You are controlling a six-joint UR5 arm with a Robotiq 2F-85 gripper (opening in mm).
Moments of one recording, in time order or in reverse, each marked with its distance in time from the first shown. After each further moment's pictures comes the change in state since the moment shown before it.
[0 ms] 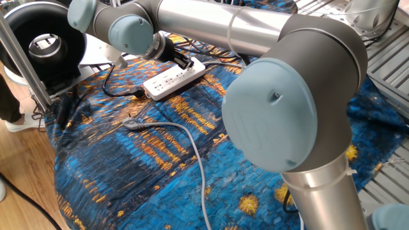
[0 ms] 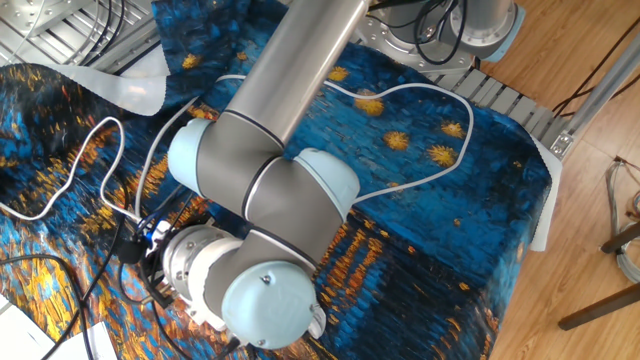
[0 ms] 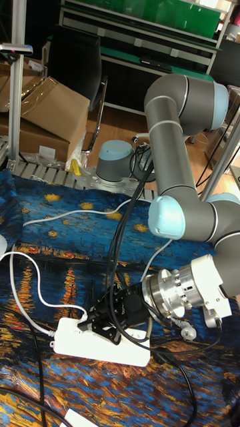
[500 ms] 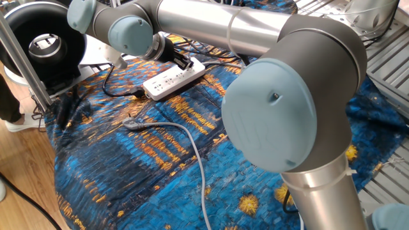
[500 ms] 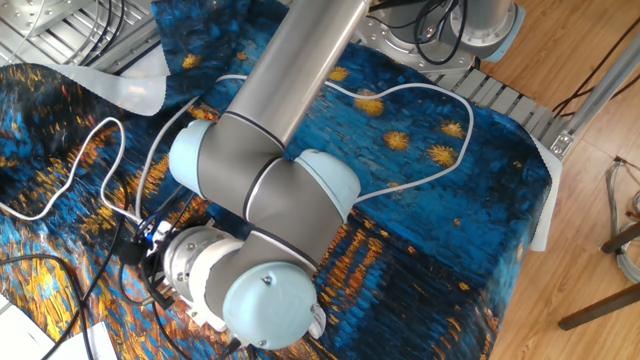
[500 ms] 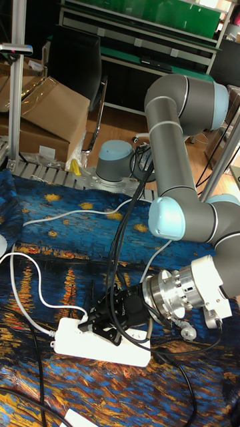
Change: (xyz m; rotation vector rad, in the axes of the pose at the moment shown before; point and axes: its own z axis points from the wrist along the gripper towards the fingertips) arm -0.002 -0.002 0.002 0.004 -0.003 0.003
